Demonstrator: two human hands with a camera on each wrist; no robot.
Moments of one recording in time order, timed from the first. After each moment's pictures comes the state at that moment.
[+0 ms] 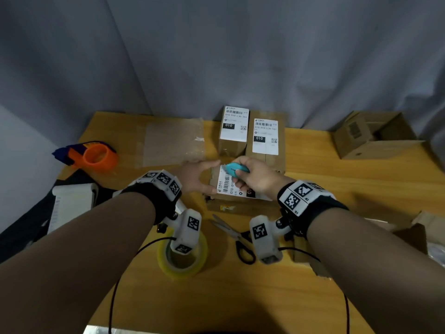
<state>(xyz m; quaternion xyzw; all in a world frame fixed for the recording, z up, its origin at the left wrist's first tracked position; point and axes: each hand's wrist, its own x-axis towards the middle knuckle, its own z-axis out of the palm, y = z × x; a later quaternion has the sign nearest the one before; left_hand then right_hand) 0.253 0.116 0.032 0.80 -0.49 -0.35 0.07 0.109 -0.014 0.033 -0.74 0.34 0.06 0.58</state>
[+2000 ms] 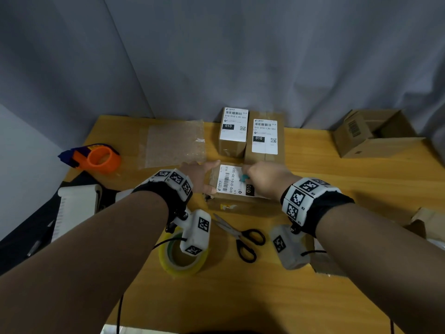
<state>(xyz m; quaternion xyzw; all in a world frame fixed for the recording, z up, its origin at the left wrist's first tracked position) 0.245 0.107 0.035 0.82 -0.46 -0.32 -0.08 0.092 -0.024 0.051 -0.97 0.16 0.20 0.03</state>
